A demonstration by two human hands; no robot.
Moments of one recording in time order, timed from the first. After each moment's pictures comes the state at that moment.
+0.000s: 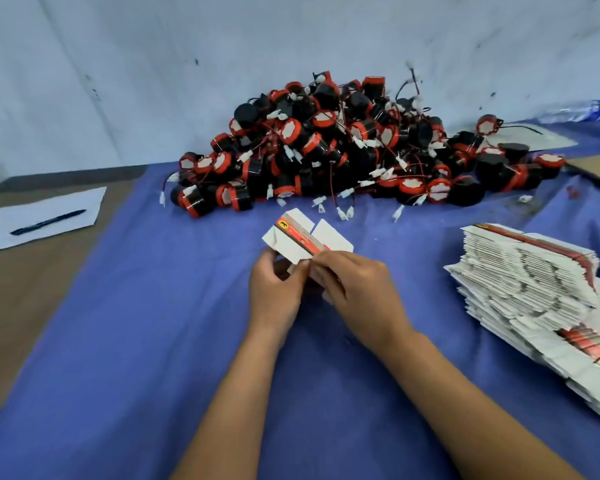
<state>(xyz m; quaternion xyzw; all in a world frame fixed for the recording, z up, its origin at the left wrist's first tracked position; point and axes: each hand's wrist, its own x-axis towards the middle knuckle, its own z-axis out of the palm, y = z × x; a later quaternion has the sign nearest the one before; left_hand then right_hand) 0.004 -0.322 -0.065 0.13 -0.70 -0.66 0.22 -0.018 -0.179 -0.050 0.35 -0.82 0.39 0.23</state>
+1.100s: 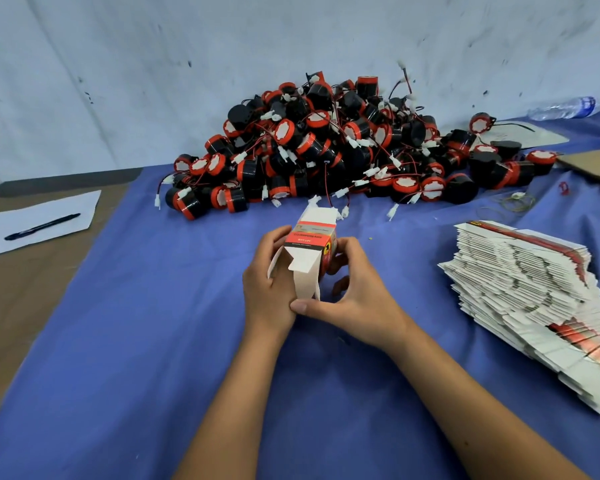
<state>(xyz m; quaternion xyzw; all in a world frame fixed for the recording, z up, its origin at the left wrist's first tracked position) 0.014 -0.317 -0.048 0.07 -0.75 -0.59 0.29 -0.019 -0.168 -0.056 0.30 -0.76 0.58 0.00</state>
